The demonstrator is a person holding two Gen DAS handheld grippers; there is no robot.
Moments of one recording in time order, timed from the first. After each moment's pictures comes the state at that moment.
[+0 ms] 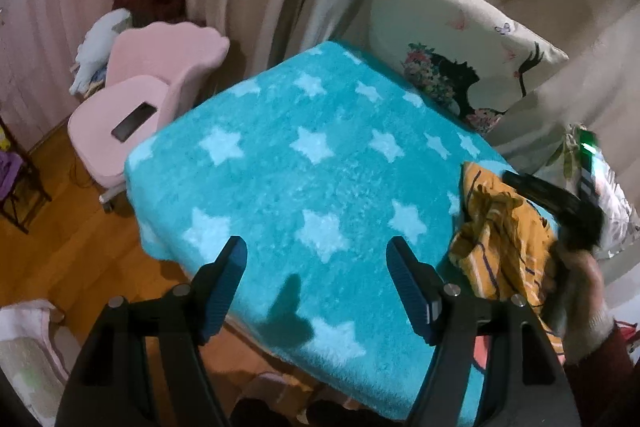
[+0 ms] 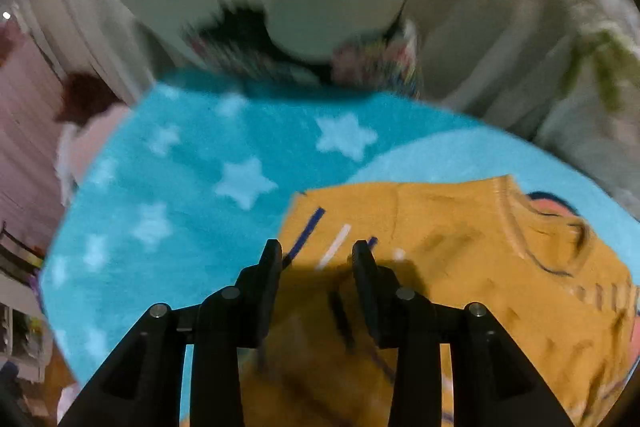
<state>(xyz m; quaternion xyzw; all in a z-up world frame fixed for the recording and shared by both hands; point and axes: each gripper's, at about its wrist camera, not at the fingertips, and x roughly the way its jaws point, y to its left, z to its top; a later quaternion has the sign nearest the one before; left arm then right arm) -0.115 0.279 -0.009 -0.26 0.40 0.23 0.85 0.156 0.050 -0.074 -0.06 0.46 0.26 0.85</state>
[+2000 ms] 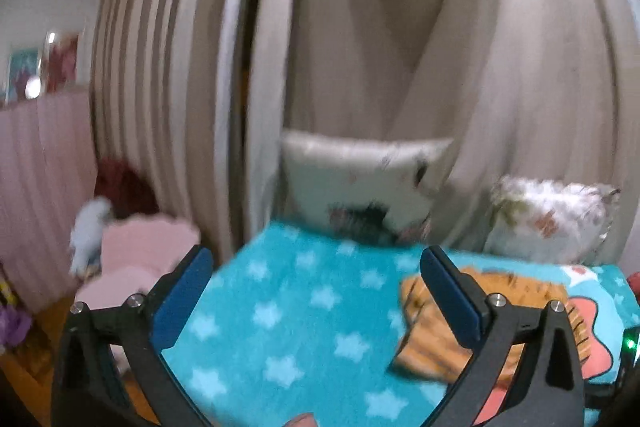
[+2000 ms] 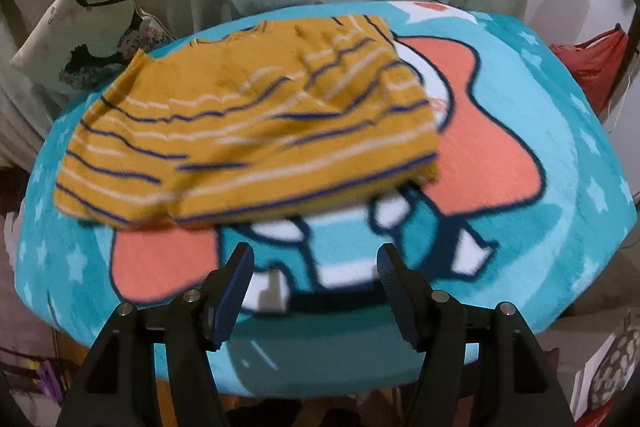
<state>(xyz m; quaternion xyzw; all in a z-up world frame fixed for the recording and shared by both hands) -0.141 0.167 0.110 -0.04 0.13 0.21 0.97 -0.037 -0.200 -0.096 0.05 0.52 0.01 0.85</state>
